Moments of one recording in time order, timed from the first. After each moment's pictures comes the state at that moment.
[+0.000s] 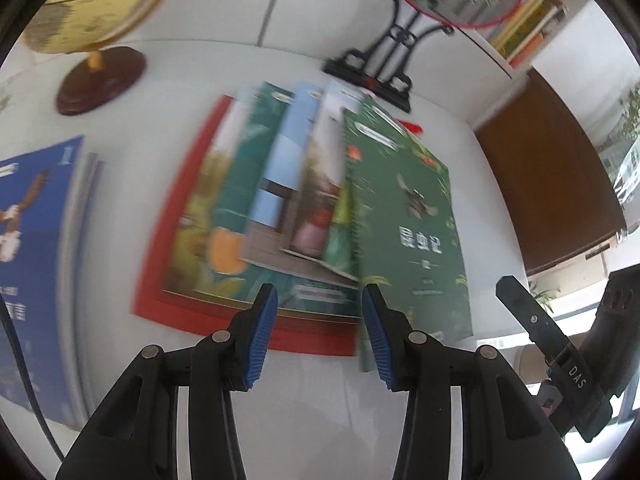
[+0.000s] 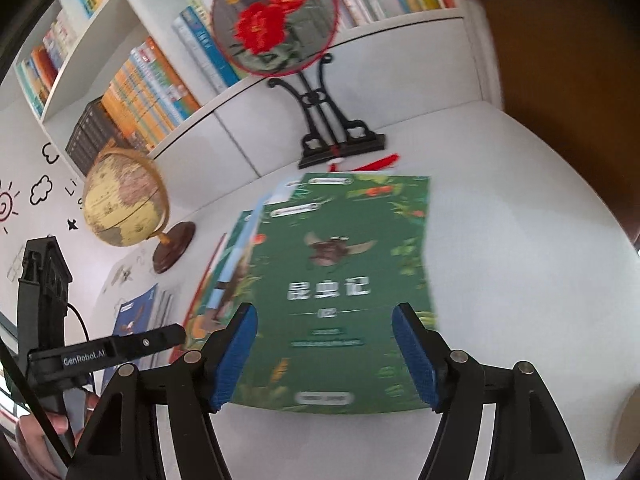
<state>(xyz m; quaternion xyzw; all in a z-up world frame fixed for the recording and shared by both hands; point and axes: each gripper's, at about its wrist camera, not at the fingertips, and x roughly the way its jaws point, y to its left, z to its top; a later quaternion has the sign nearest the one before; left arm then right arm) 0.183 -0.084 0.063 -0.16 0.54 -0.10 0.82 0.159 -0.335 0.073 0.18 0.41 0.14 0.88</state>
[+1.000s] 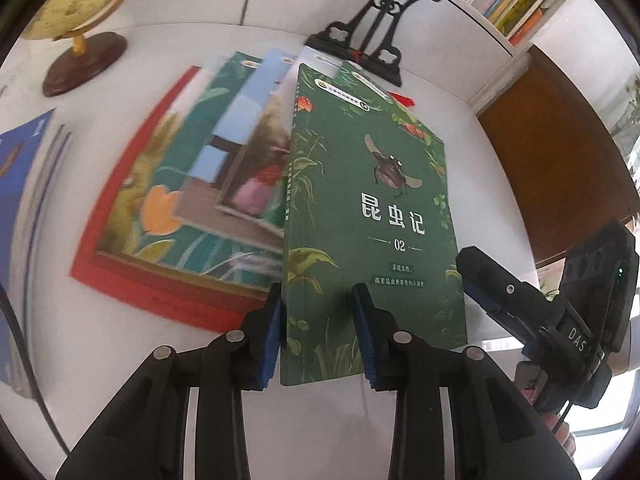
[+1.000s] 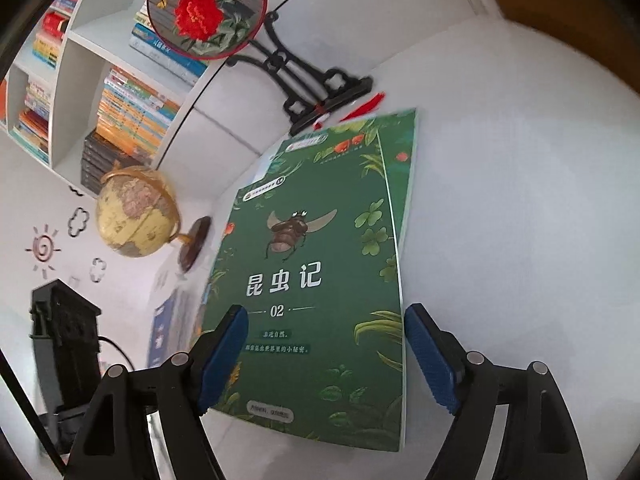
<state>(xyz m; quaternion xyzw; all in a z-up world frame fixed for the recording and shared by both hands) 0.169 -0.121 0.043 -0.15 0.54 -0.08 0.82 0.194 -0.373 0.006 0.30 0.46 0.22 0.81</state>
